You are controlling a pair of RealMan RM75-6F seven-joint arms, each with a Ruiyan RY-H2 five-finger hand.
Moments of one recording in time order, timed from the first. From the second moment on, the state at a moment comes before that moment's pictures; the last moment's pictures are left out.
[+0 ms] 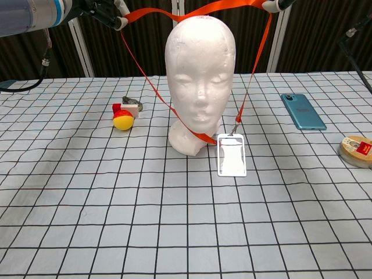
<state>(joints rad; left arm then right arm) -0.98 -1.43 -0.48 -1.41 0.63 0.85 0.07 0.94 -1.29 0.43 -1.48 -0.79 0.90 -0.12</state>
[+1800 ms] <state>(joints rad) -0.29 -0.98 -0.02 -1.96 1.25 1.47 0.23 0.53 -1.13 -0.01 -1.62 -1.55 0.99 0.15</state>
